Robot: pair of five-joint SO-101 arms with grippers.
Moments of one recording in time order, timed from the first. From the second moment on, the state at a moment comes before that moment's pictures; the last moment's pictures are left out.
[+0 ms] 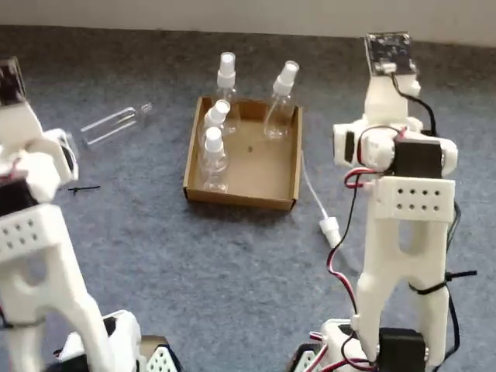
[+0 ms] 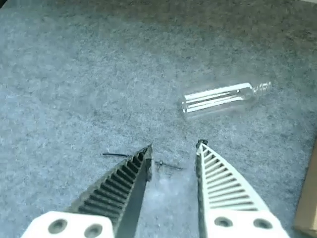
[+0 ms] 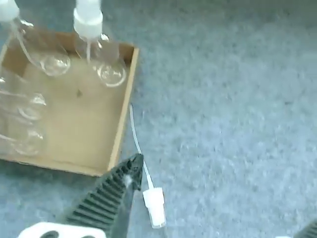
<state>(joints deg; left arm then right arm) -28.0 -33.6 22.4 61.8 1.2 -1.6 -22.7 1.3 80.8 9.5</state>
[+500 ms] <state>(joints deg) -28.0 22.1 -27.9 64.1 -29.0 5.0 -45.6 45.1 70.6 19.9</state>
